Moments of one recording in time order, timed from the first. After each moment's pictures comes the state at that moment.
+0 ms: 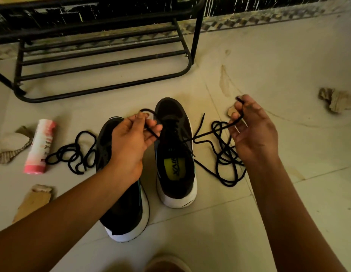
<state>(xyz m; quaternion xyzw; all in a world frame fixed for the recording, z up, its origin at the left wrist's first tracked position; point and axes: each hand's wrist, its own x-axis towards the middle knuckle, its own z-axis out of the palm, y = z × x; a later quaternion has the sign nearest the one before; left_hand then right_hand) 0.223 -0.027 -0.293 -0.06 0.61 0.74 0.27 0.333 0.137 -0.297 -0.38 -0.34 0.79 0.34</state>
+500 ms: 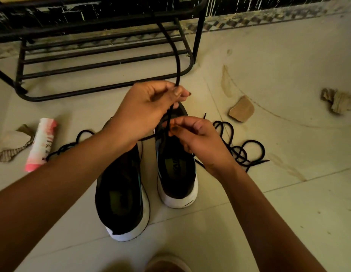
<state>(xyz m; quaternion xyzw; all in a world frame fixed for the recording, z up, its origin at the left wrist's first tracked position) 0.204 -0.008 -0.244 0.31 0.73 0.54 0.27 0.305 0.078 -0.291 -0.22 -0.66 0.72 0.09</state>
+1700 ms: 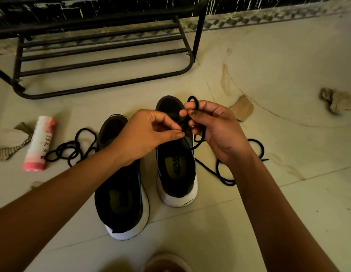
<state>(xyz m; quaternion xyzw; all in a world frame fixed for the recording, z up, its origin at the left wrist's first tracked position) 0.206 -0.026 -0.287 0.29 0.72 0.51 0.36 0.303 0.104 -0.290 -0.25 -0.56 0.78 0.14</state>
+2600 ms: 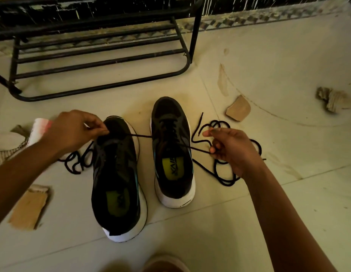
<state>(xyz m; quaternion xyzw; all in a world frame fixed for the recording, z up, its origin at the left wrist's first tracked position) 0.113 -0.107 -0.305 0.31 0.92 0.16 0.19 0.340 0.125 -0.318 -0.44 -0.57 0.69 0.05</state>
